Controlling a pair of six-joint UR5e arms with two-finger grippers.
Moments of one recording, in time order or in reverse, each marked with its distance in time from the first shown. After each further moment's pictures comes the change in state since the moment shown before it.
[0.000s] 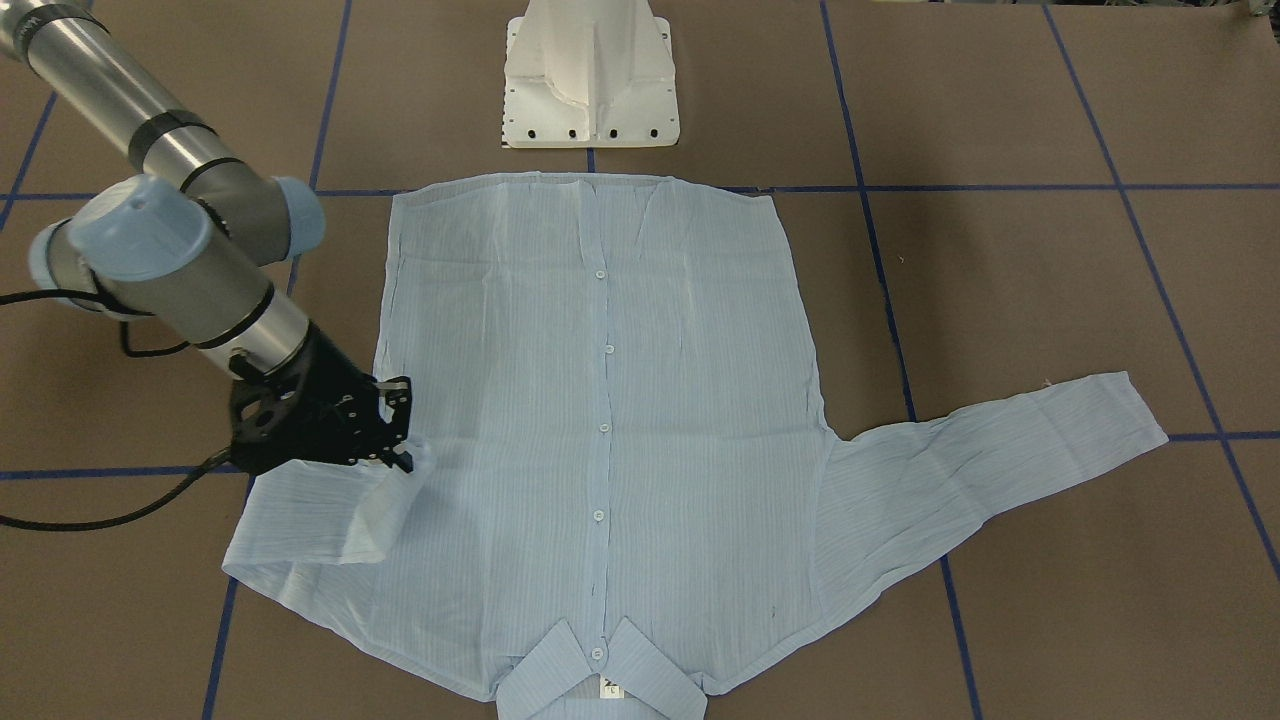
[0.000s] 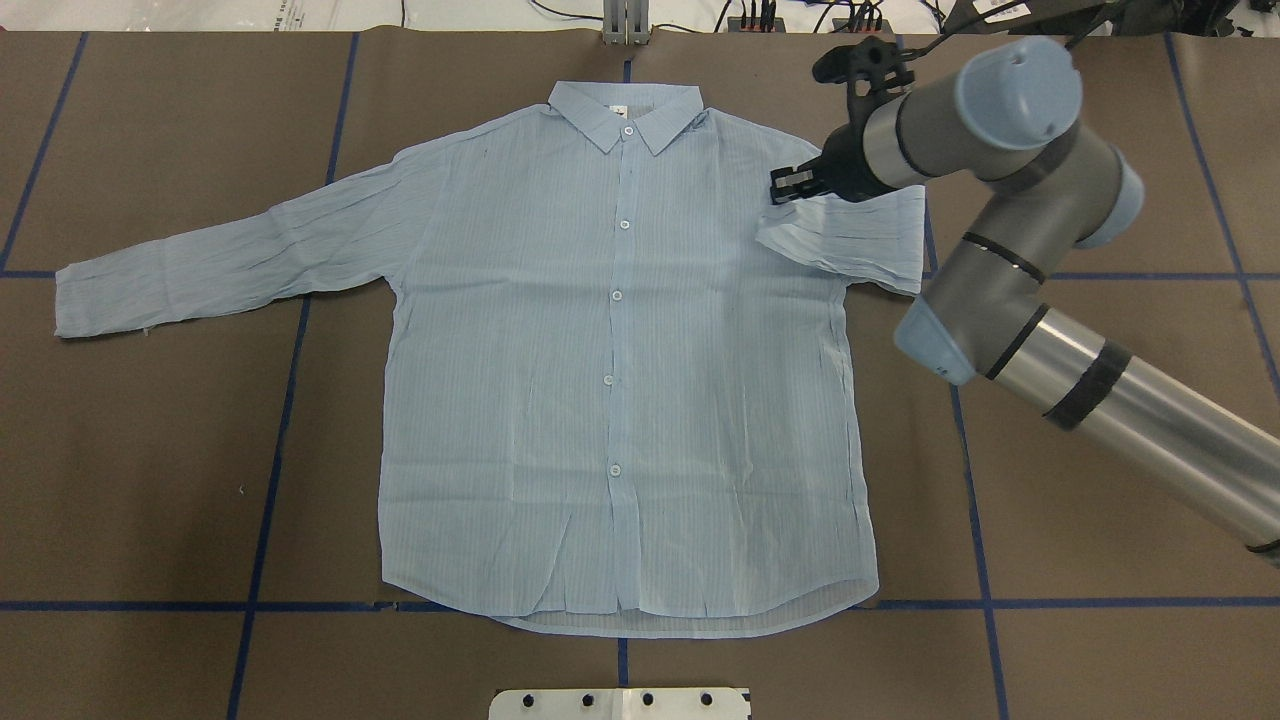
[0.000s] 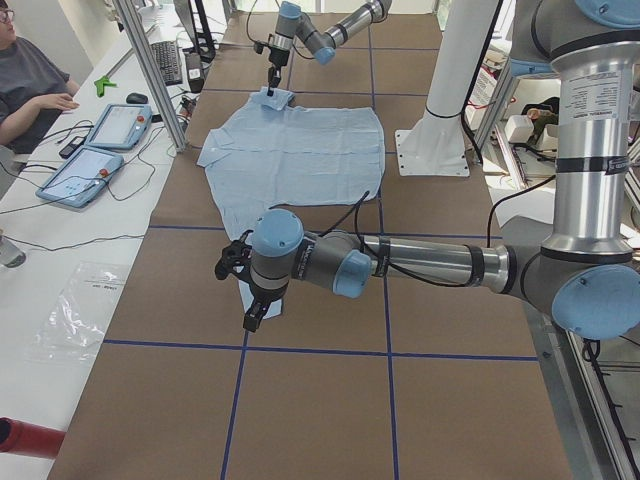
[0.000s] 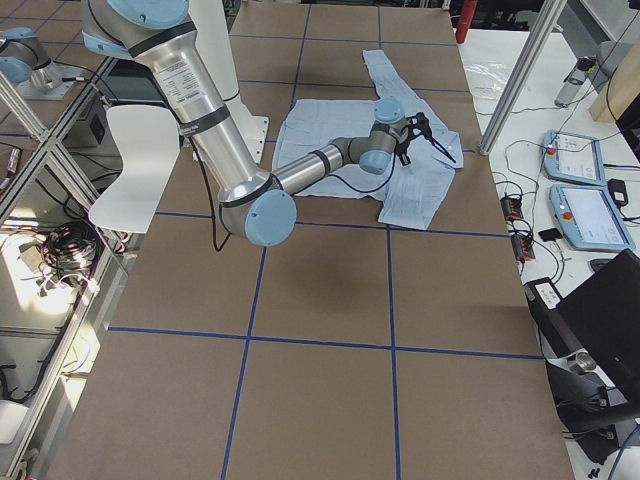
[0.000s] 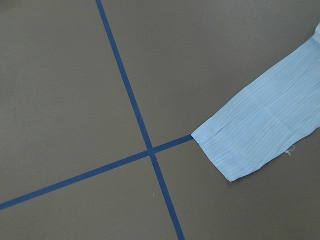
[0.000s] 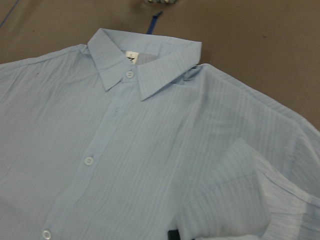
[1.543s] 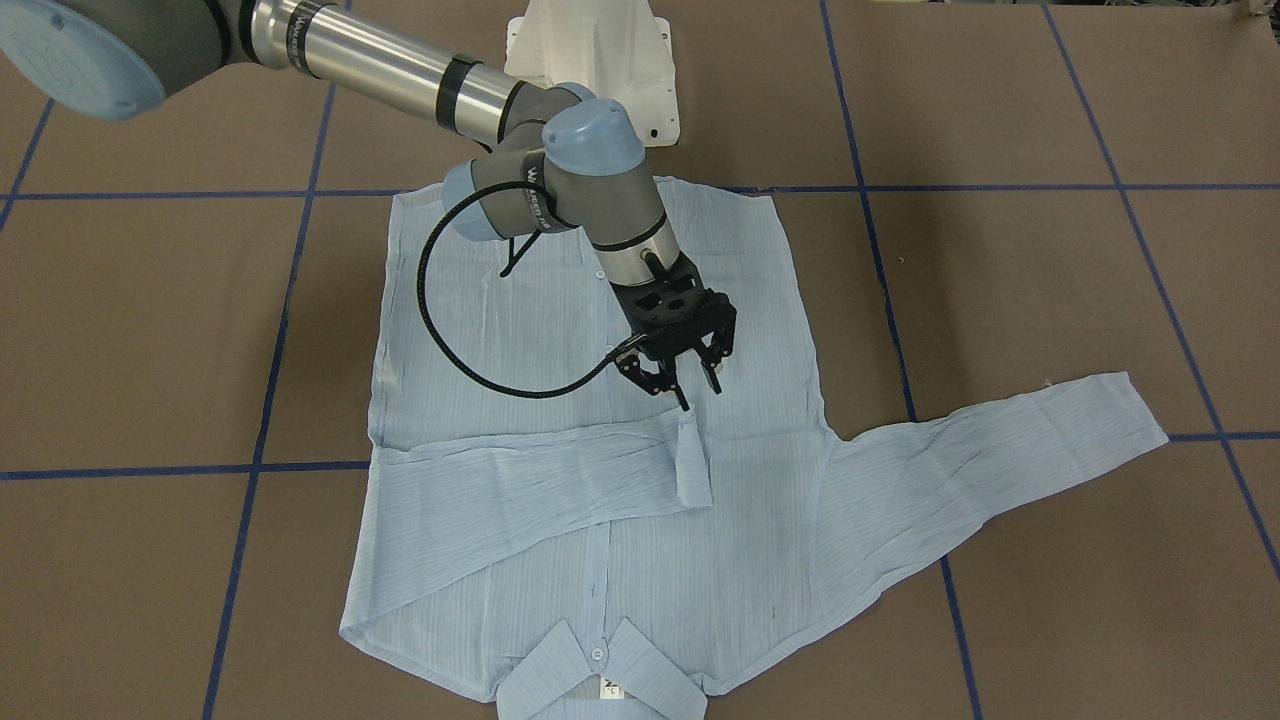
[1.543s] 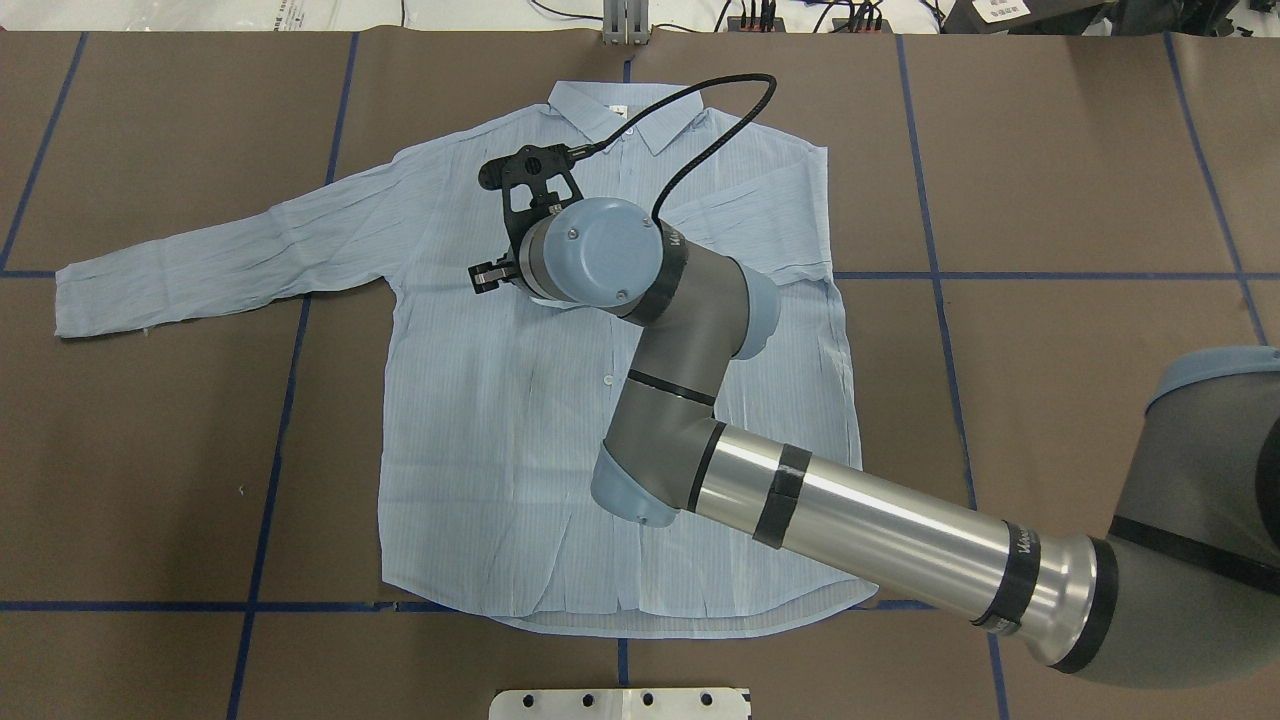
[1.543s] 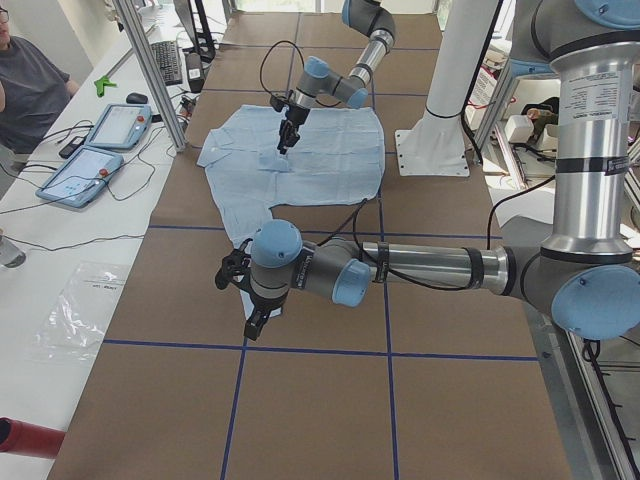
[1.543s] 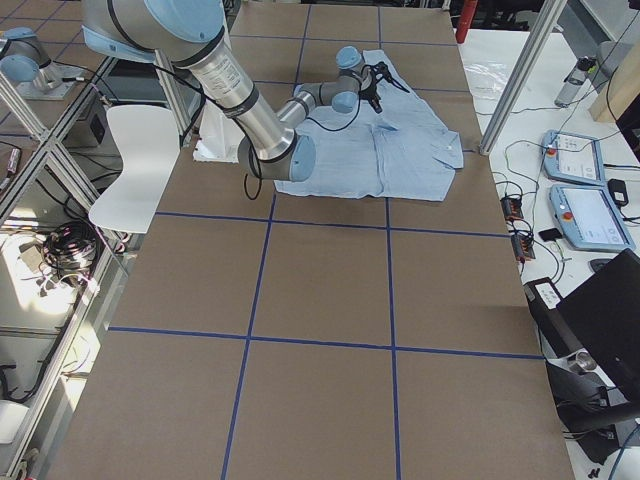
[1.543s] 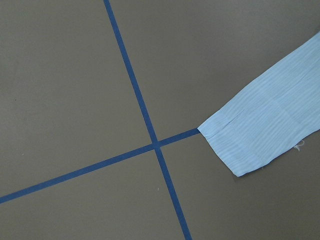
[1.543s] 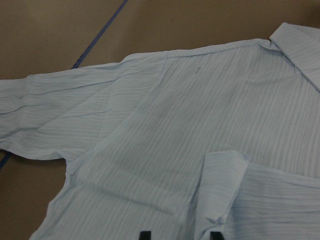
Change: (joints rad) left arm 0.001 0.000 0.042 -0.032 0.000 0.000; right arm -0.314 0.406 -0.245 -0.148 -0.399 0.042
